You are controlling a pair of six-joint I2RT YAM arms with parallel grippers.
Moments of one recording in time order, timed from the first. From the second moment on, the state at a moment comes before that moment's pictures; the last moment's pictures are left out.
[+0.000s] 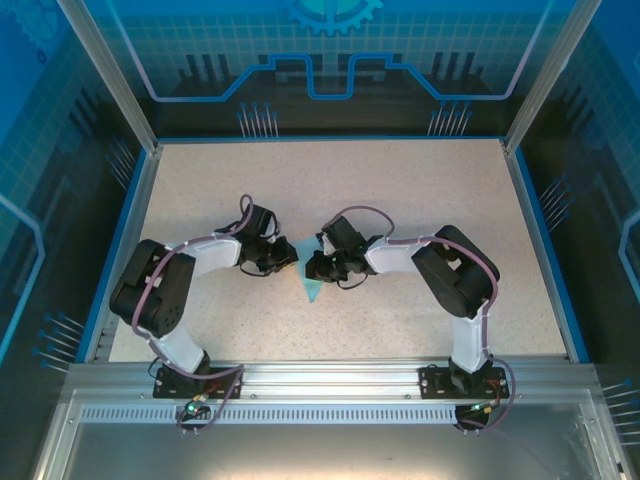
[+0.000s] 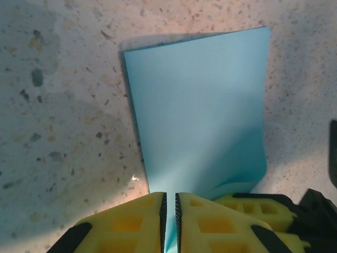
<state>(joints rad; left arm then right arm) -0.33 1.70 0.85 -0.22 0.44 -0.80 0.73 1.95 1.05 -0.07 -0.42 0.79</state>
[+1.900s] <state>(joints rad) -0.42 1.50 0.63 -0.13 0.49 -0.94 0.73 1.97 1.06 -0.06 -0.42 0.76</state>
